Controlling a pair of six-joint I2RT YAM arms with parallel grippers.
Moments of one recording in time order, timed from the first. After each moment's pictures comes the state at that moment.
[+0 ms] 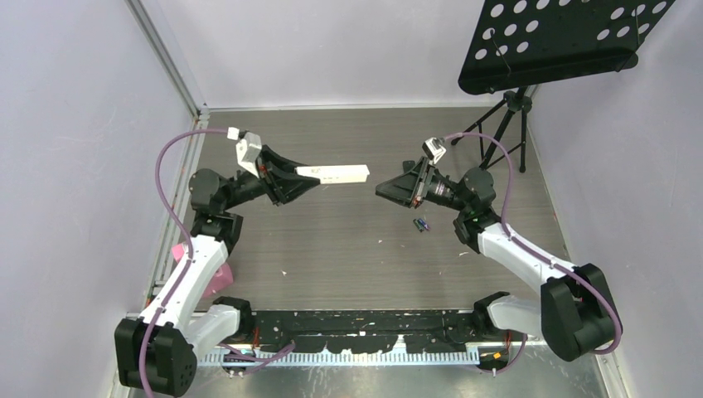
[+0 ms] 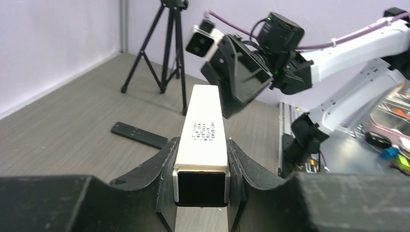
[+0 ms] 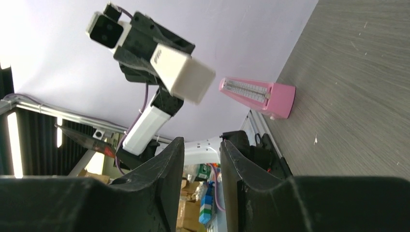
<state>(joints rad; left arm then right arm) -0.18 0.98 0.70 0.64 1.06 -0.52 0.38 1.20 0.60 0.79 -0.83 1.37</state>
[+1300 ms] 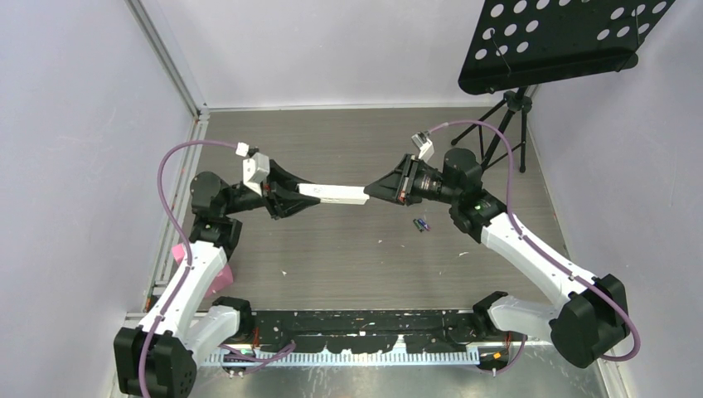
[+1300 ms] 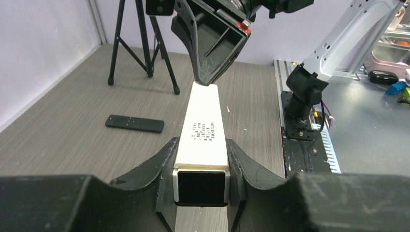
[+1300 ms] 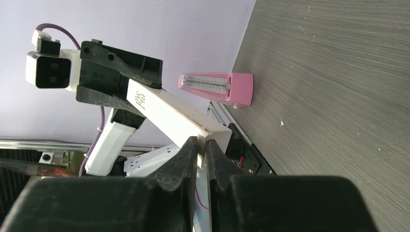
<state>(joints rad) -0.17 0.95 0.67 0.58 1.21 -0.31 0.51 1.15 0.86 0.13 -0.65 1.07</state>
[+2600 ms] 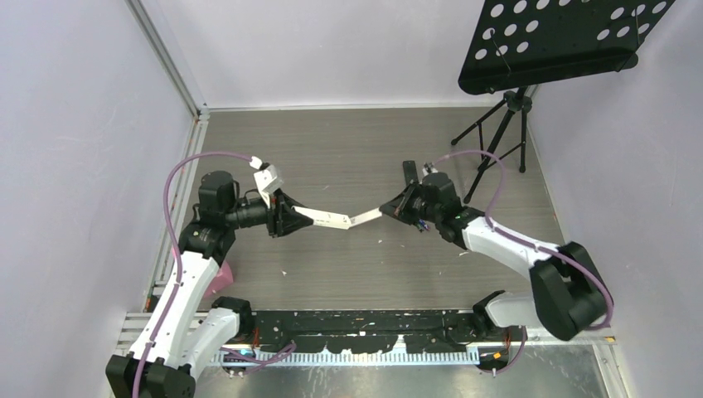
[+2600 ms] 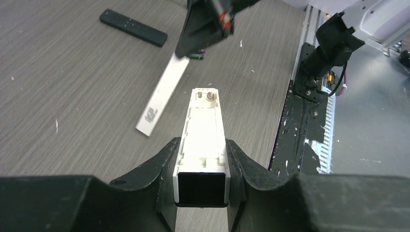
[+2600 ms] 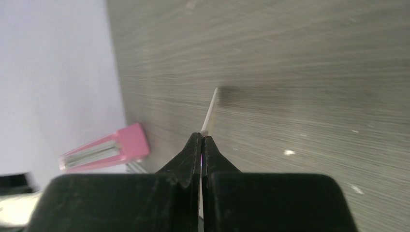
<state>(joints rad) -0.17 0.83 0.76 -0.34 1.01 0.13 0.52 1.27 0.67 0.10 -0.22 1.03</state>
